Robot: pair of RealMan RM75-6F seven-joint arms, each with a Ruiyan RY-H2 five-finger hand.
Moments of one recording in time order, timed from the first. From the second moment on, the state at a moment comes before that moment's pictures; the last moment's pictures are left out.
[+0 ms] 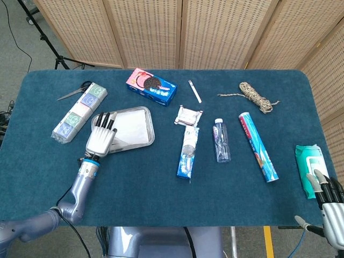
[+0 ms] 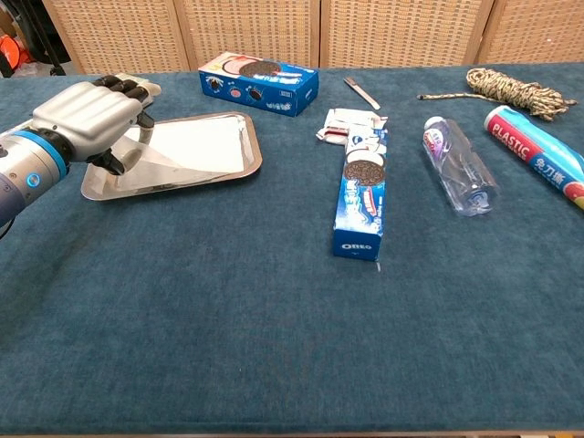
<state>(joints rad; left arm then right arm) -0.70 -1.77 -0.19 -1.05 1.19 1.09 0.61 -0.09 -0.96 -0.03 -1.80 -1.67 1.63 -0.01</state>
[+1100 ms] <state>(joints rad) -0.69 -1.66 -0.22 -1.27 1.15 1.14 0.70 -0.10 -0.98 -0.02 -1.79 -1.68 1.65 -0.01</state>
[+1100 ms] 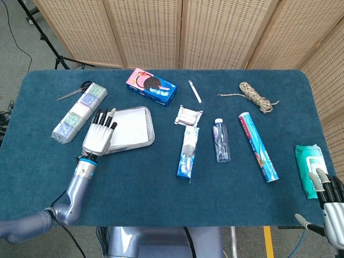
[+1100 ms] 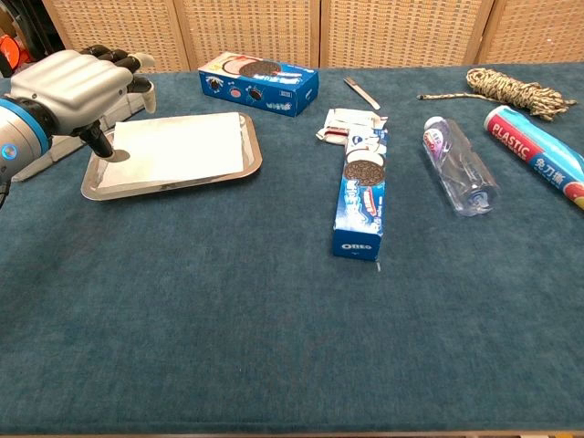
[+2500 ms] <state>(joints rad) -0.85 -1.45 -0.28 -1.53 0.41 0.84 0.59 -0.10 -0.97 -0.02 -1.79 -1.68 1.66 0.02</state>
